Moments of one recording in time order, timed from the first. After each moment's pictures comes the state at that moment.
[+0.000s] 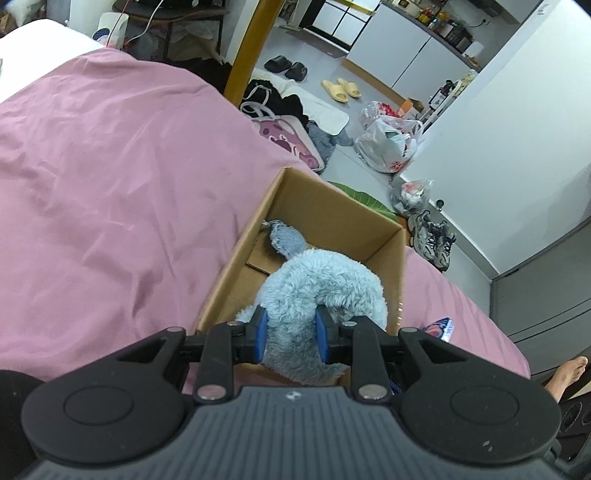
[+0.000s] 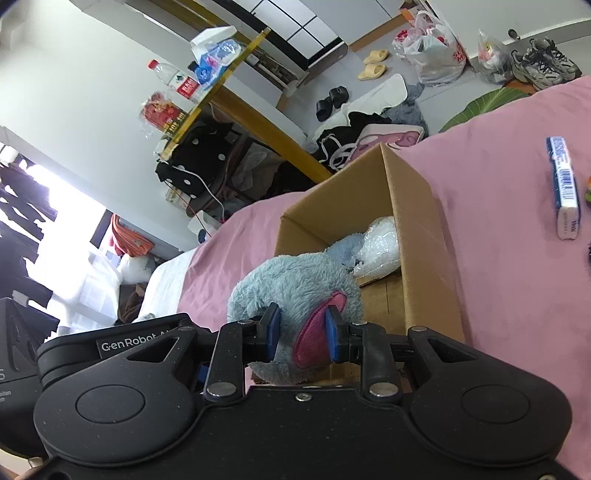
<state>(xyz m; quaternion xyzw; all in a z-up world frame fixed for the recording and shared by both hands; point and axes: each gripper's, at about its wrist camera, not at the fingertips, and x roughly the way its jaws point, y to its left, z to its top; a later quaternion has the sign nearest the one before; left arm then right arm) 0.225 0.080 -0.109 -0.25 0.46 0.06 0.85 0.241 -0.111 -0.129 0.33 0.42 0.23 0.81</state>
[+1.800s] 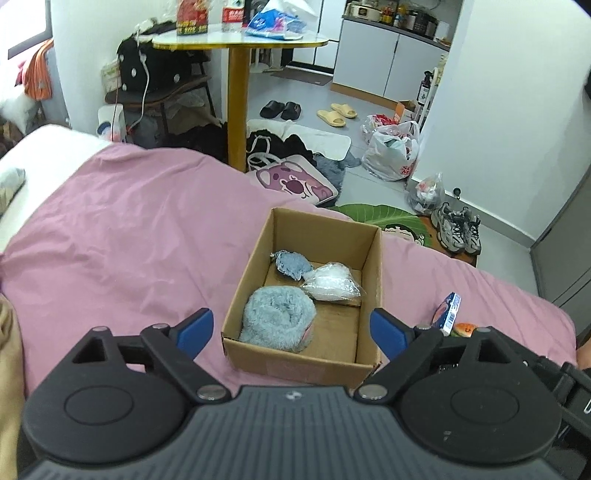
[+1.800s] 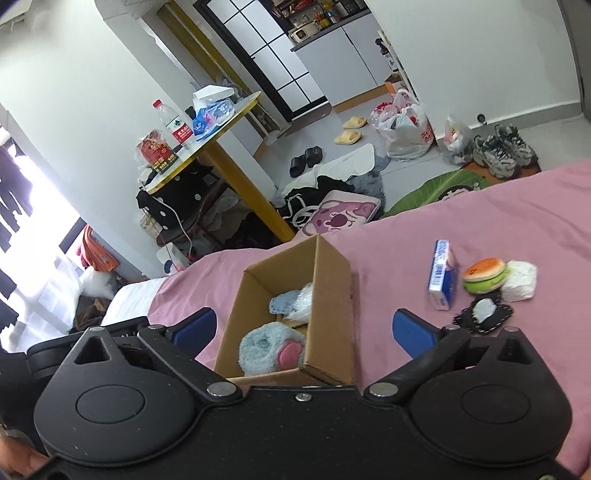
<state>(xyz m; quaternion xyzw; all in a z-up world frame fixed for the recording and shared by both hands) 0.182 0.012 -0.037 -0.09 0.42 0.09 0.90 0.179 -0.191 -0.062 0.25 0.35 0.17 0.89</state>
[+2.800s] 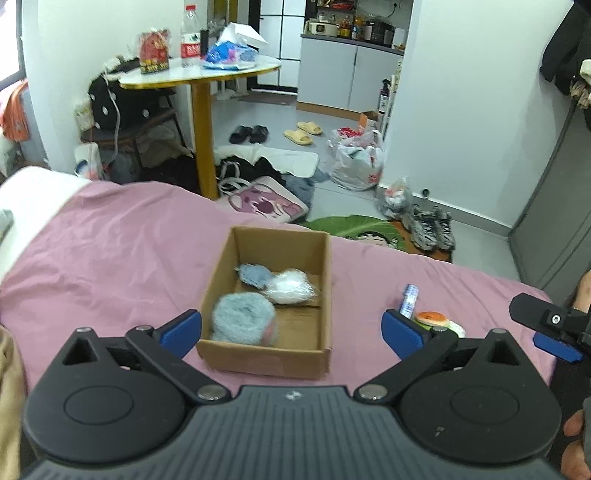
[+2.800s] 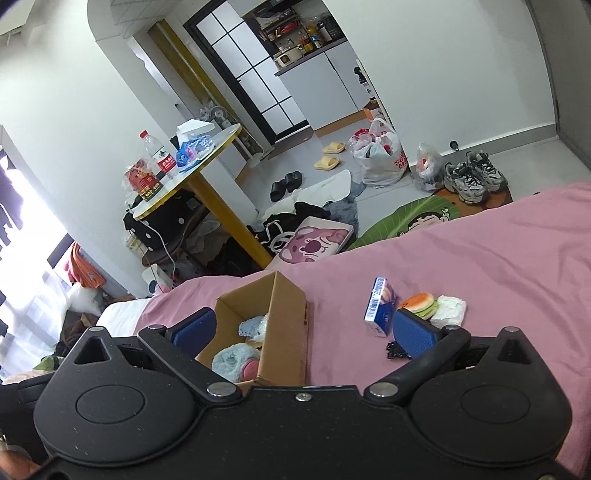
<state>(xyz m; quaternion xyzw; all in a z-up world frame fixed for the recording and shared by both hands) 0.153 -0.031 -0.015 -0.06 0.39 0.04 0.92 0.156 -0.262 -0.036 0.25 0.33 0.14 0.90</state>
